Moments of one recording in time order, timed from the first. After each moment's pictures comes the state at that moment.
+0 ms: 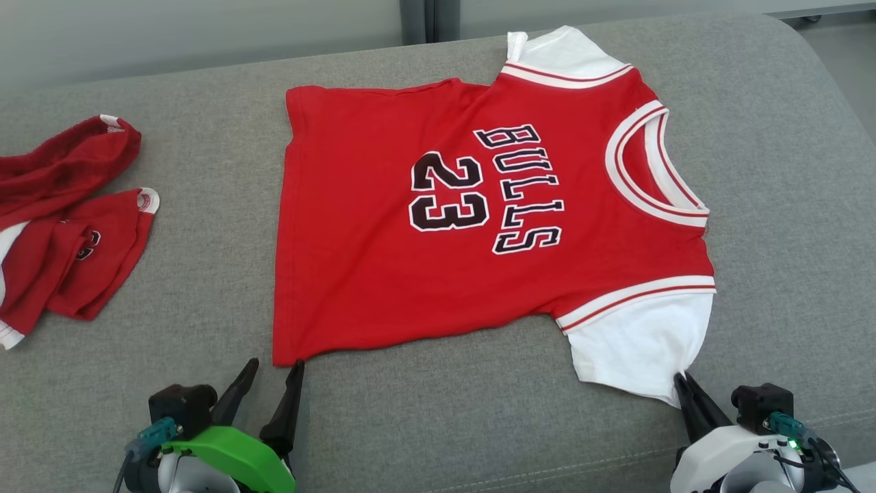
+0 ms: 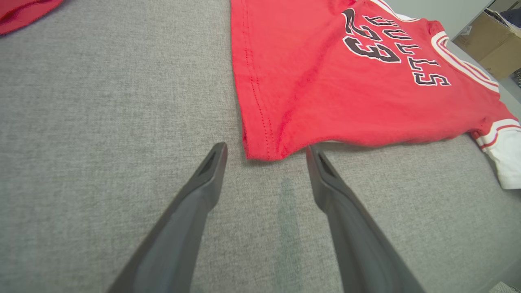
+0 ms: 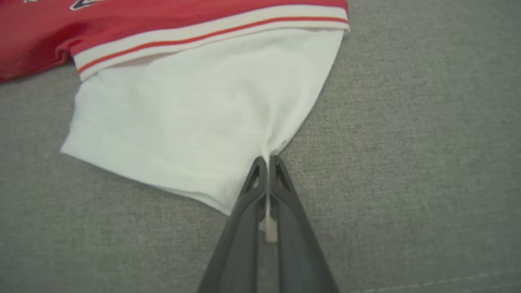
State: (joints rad) left arm -0.05 0.14 -0.30 0.35 -0.53 -0.12 -0.16; right arm 0.00 -0.14 0.22 0.56 0.25 0.03 -0.26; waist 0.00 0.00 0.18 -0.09
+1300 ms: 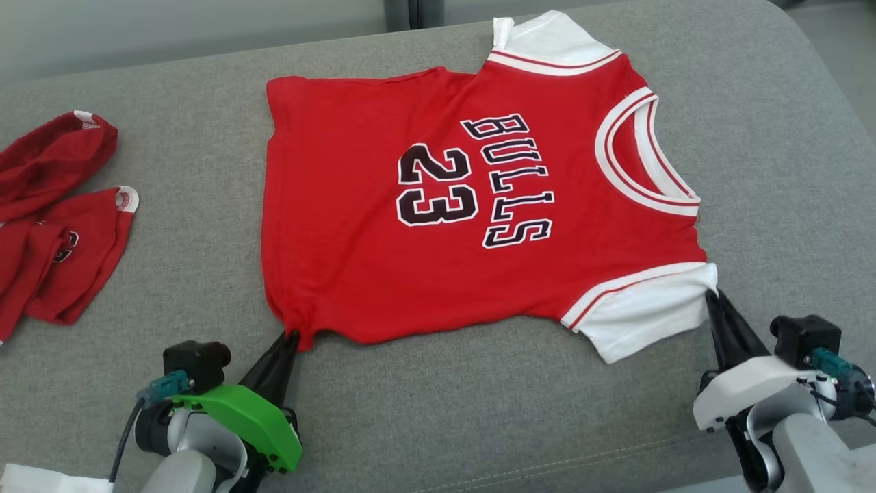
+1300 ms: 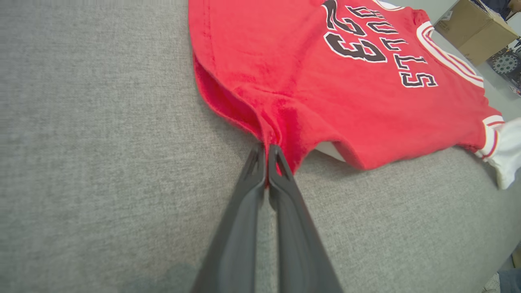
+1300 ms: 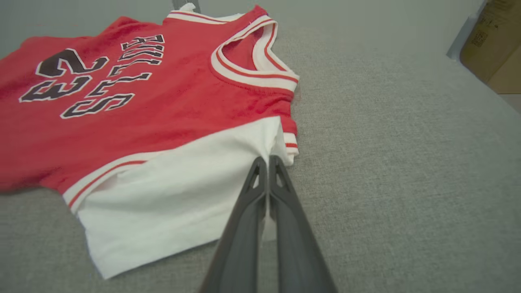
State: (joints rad) left arm -0.17 0.15 -0.37 0.40 -0.60 -0.12 -0.10; right arm -0.07 -0.17 0.14 0.44 0.24 0.03 -0.25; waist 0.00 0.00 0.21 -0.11
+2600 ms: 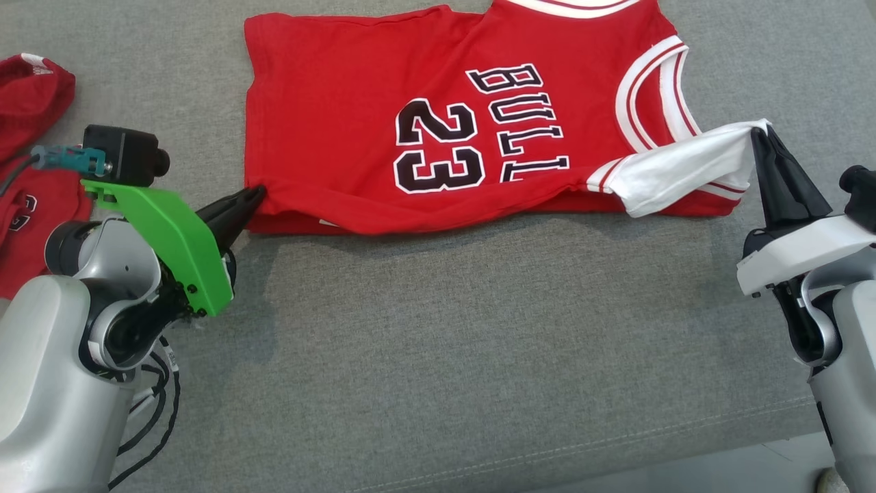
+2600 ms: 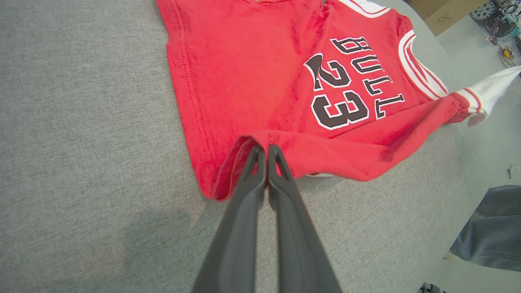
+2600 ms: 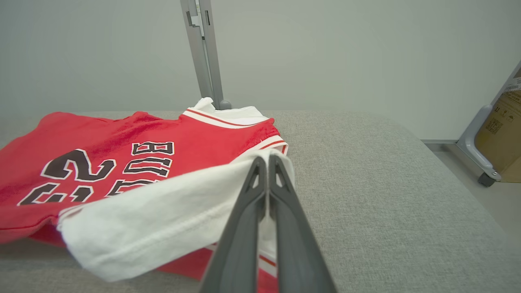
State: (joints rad) left arm -0.50 0.34 -0.33 0.08 -0.85 -0.09 0.58; right arm -0.32 -0.28 0.11 0.26 0.28 0.09 -0.17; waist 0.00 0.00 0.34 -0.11
